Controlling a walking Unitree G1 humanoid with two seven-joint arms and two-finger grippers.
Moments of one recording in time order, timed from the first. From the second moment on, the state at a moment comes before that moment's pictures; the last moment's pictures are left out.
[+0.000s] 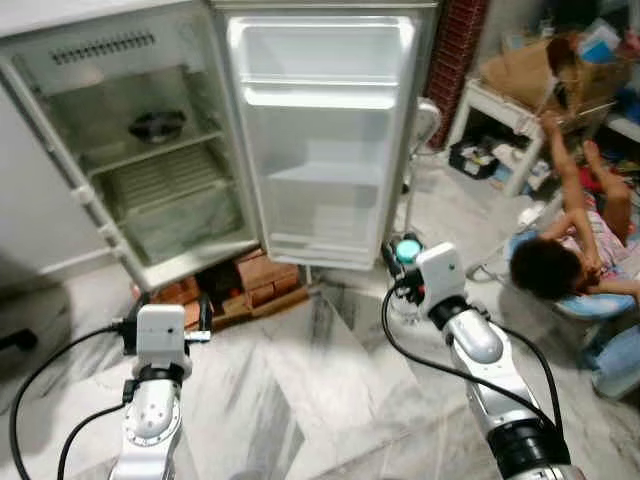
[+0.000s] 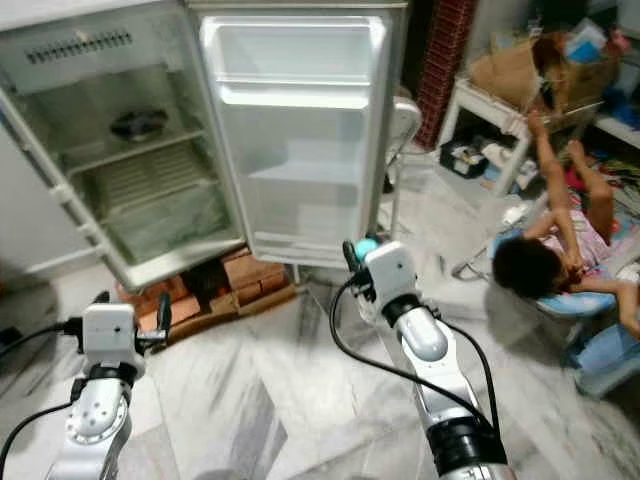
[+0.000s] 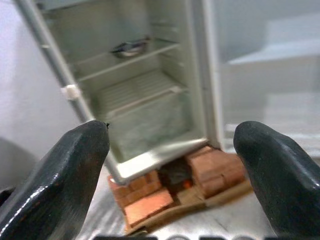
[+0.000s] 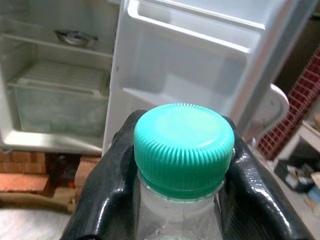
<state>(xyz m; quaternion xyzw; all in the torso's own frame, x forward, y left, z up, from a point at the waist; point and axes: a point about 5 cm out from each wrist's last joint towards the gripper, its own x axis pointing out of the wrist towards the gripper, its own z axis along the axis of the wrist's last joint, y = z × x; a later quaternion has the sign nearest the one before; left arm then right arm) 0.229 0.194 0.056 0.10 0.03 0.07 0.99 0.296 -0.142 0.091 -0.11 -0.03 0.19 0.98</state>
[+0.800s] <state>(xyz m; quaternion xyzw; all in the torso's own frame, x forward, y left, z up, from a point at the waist) 0.227 0.205 0.053 0.12 0.04 0.08 0.99 0.299 -0.116 0.096 -0.09 -0.05 0.22 0.97</state>
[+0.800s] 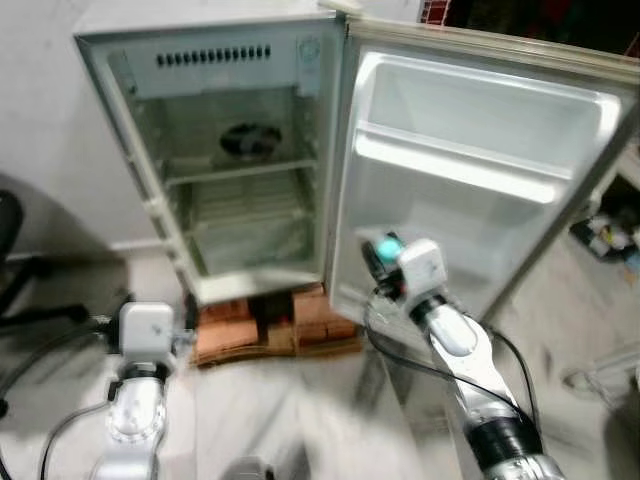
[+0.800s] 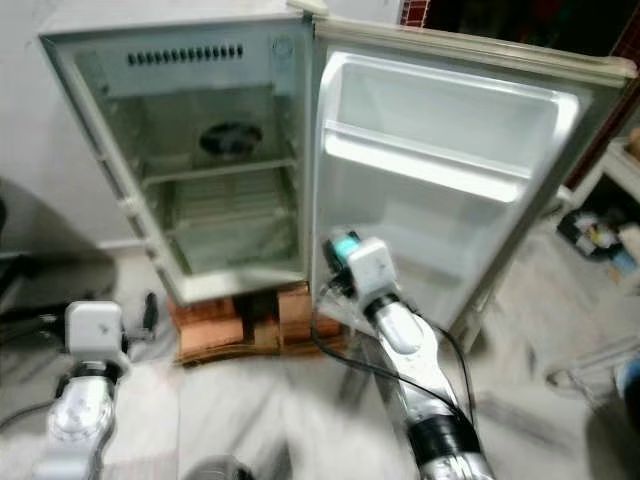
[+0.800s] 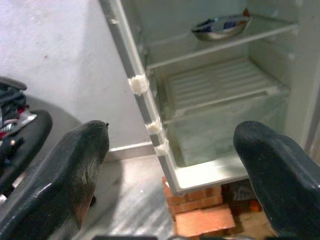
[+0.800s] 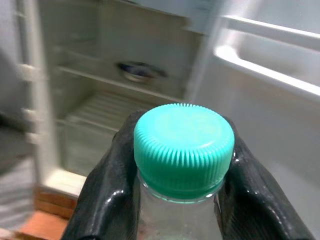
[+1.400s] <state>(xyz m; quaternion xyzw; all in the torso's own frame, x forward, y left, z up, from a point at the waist) 0.231 0.198 0.056 0.11 0.03 0.08 0.99 0.299 -0.118 0.093 -0.10 -0.04 0.22 0.97</state>
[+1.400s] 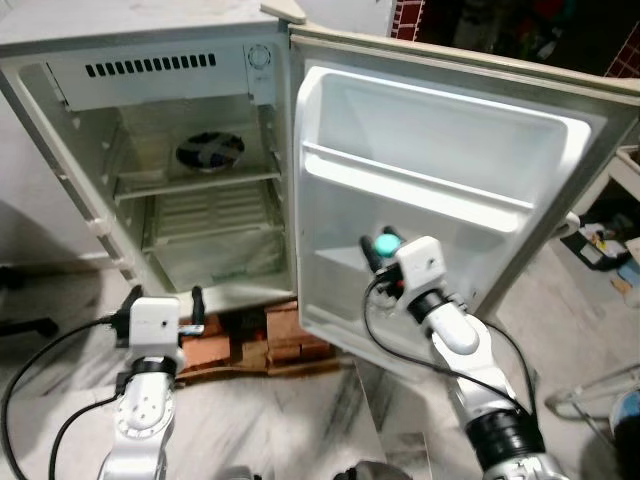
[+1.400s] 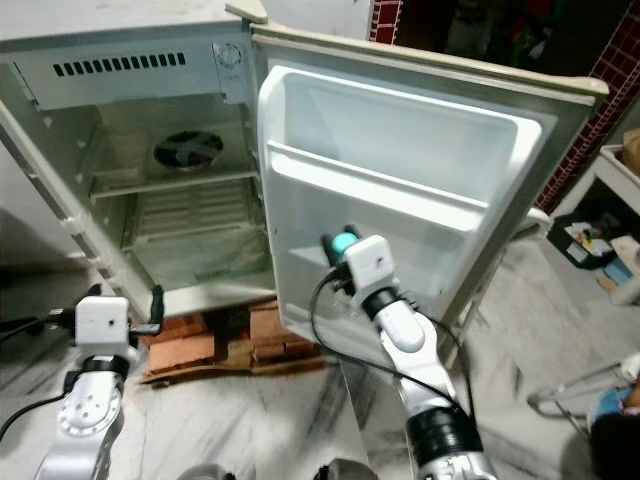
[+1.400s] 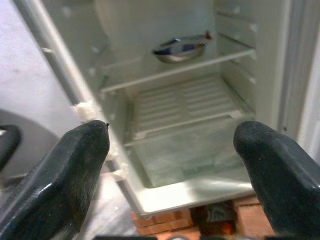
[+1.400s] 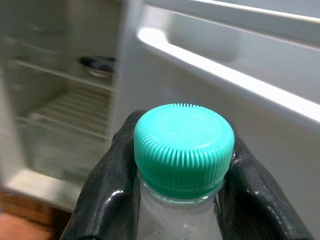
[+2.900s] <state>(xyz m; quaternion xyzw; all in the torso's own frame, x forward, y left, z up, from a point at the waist) 0.196 0.209 0.057 0.06 0.06 0.09 0.99 0.282 -0.147 0.075 -0.09 -0.02 0.16 0.98</state>
